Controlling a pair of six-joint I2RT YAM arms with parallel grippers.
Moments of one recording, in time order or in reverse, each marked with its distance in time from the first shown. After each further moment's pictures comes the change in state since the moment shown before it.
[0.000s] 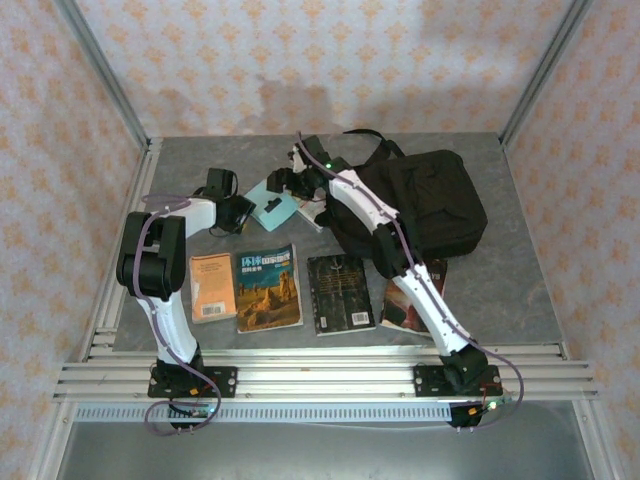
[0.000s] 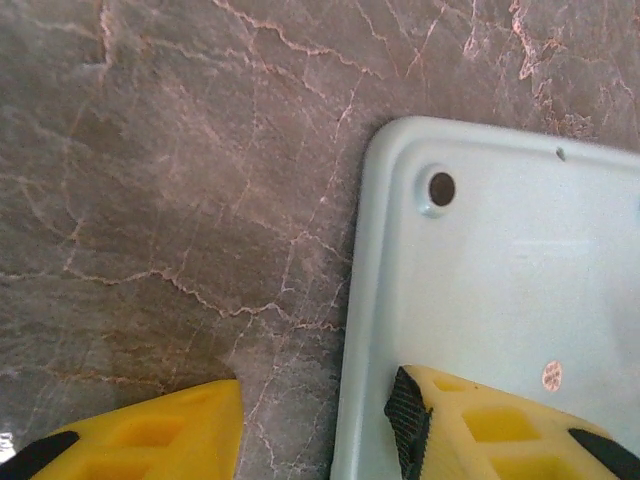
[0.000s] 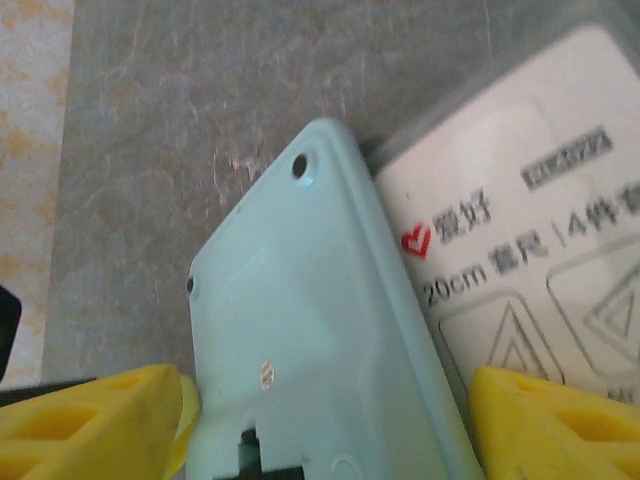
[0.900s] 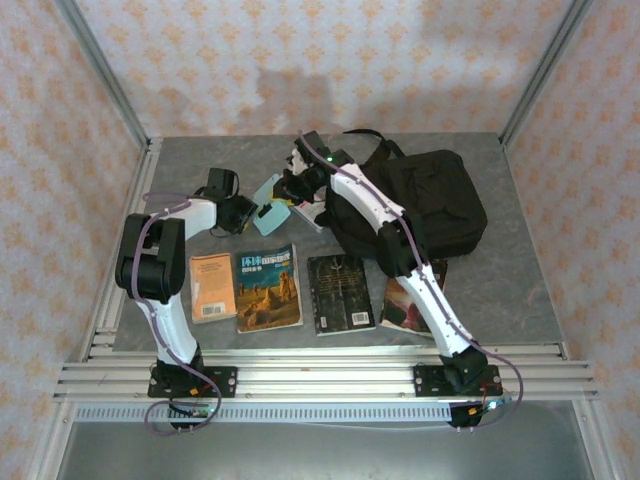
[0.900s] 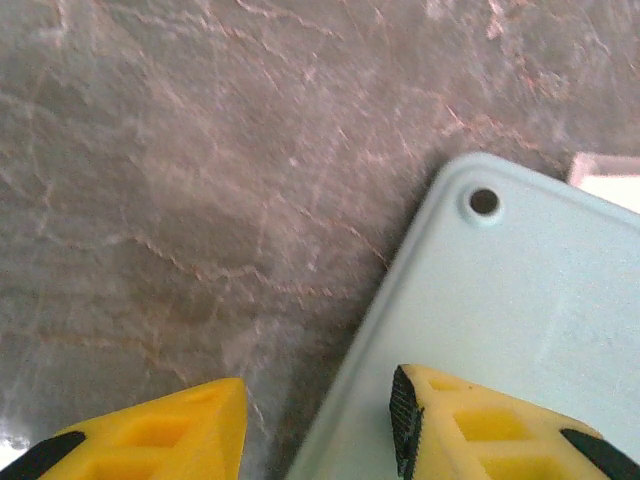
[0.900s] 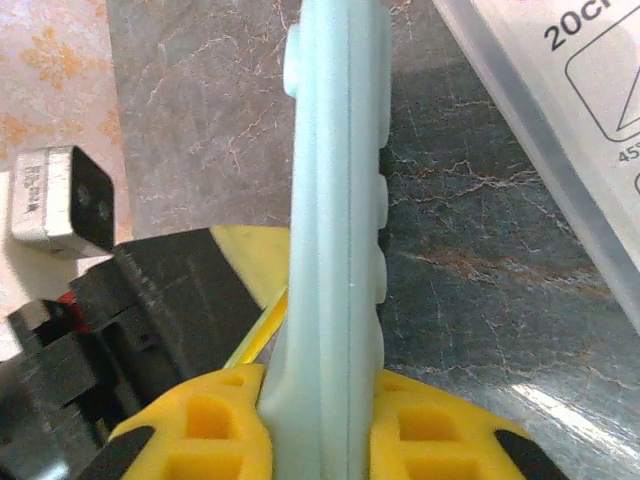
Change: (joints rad) left arm -0.013 -0.042 -0.010 -0.022 0.023 0.044; right arm 0.011 -0.106 -0.057 -0.158 -0.120 0.064
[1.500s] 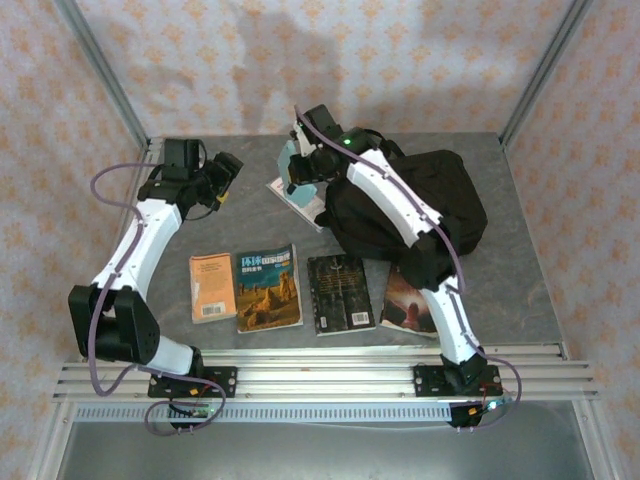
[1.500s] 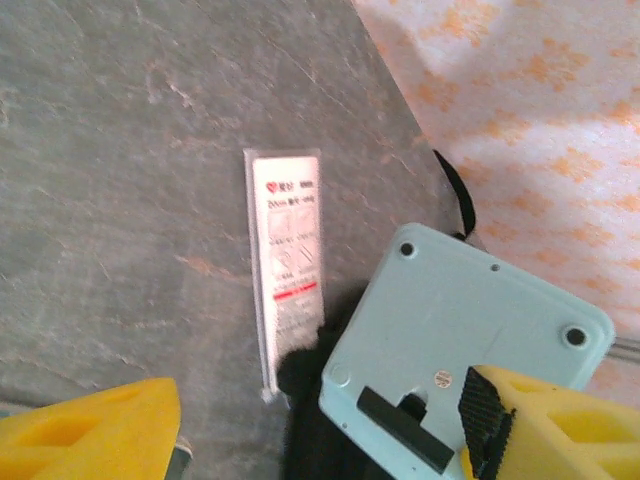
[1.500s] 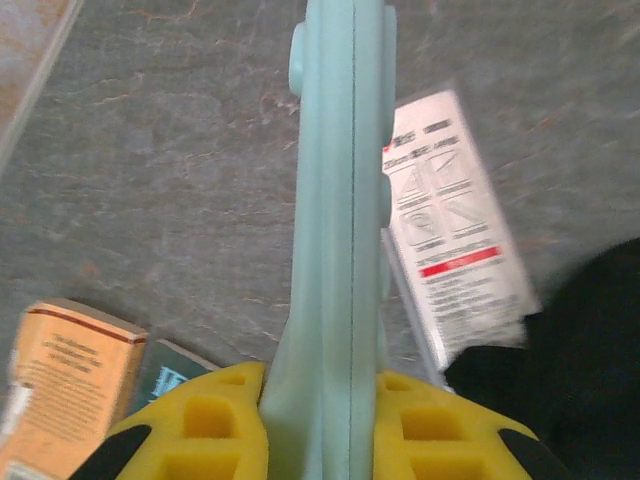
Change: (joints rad) left arm 0.038 -0.433 0.139 -0.299 0.077 0.026; right arm 0.079 -0.436 -0.188 -0.173 0.537 -0.425
